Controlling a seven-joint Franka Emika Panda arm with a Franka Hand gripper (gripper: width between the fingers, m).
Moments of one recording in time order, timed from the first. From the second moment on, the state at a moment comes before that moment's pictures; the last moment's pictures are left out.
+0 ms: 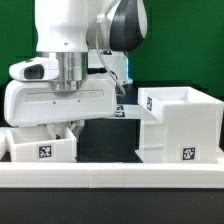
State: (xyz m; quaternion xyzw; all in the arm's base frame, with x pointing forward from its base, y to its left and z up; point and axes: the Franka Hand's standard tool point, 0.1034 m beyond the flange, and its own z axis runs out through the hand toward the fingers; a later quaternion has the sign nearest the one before) arm 0.528 -0.102 0.006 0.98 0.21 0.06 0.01
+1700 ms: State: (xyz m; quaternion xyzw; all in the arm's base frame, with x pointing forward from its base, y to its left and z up) arm 0.523 -0.091 0.061 0.88 0.48 0.02 -0.01
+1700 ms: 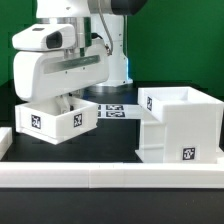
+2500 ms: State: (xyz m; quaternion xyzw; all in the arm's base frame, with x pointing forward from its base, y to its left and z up) arm 0.518 -0.082 0.050 0.80 0.60 0.01 -0.01
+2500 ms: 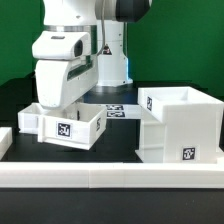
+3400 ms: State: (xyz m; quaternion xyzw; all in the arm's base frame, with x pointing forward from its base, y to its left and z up) arm 0.519 -0.053 0.038 0.72 0.70 -0.01 -0.01
